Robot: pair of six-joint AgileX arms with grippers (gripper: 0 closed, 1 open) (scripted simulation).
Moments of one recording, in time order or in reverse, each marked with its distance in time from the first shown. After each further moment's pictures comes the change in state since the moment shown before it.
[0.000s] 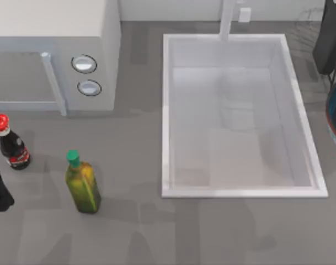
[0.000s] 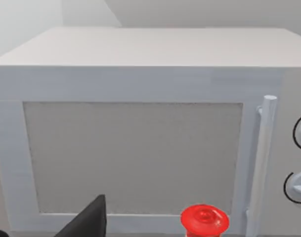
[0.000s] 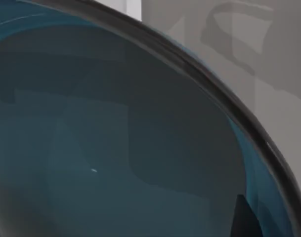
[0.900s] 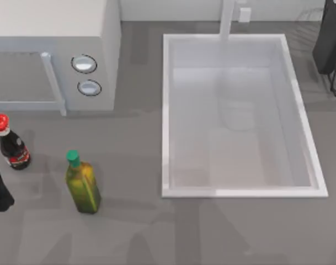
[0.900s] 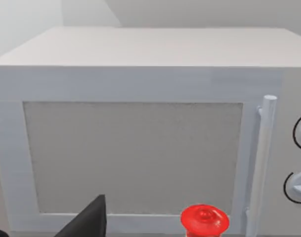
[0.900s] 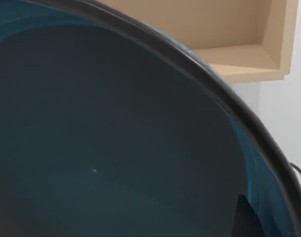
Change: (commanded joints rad) left arm 0.000 0.000 0.000 0.000 0.000 0.000; right arm -0.554 -0.388 -0.304 1.155 -0.499 -0.019
